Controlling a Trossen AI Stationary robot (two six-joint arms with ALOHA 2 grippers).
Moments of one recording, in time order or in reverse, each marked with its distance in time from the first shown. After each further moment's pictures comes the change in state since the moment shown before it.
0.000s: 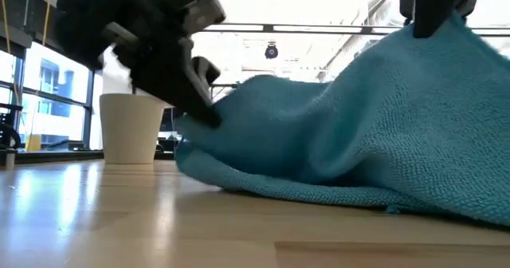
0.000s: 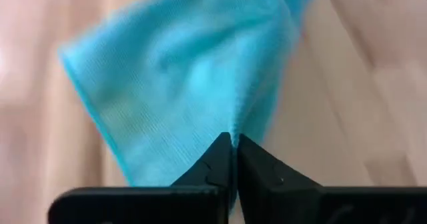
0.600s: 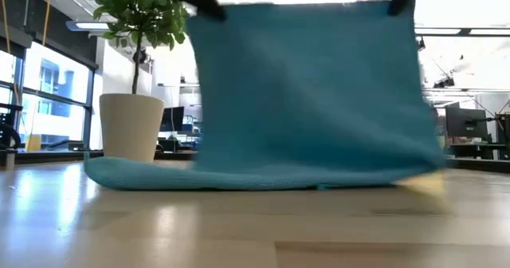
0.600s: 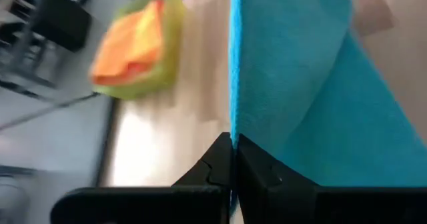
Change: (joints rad) left arm -0.008 -0.241 0.288 -0.536 -0.530 0.221; right arm 0.073 -0.001 0.310 -0.700 0.615 -0.215
